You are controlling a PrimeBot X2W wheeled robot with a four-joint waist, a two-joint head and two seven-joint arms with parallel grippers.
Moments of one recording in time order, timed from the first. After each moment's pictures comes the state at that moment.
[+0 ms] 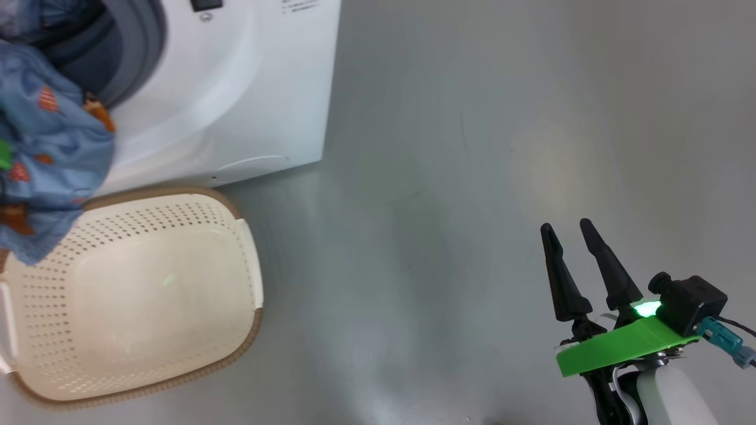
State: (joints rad) left arm -1.02 0.38 -0.14 0.95 -0.46 -0.13 -0.26; right arm -0.19 -0.09 0.09 0.15 0.44 0.13 -0.26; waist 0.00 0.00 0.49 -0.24
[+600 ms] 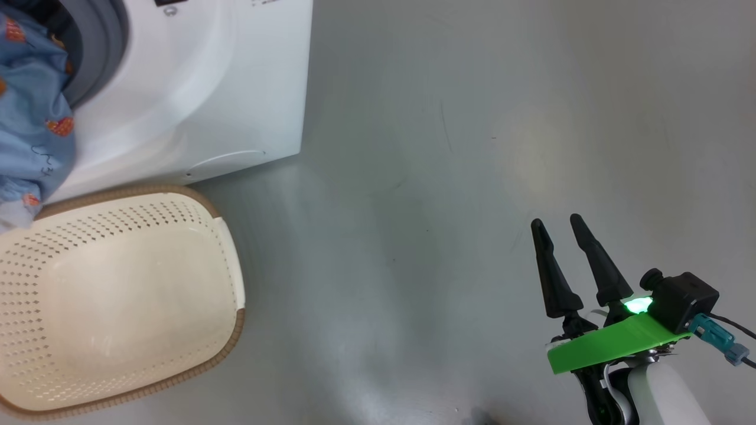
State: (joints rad) left arm -1.08 0.38 0.01 0.85 -0.33 -0.13 -0.26; right arm -0.21 -0.07 0.11 0.14 0.44 0.13 -0.26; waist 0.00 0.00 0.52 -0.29
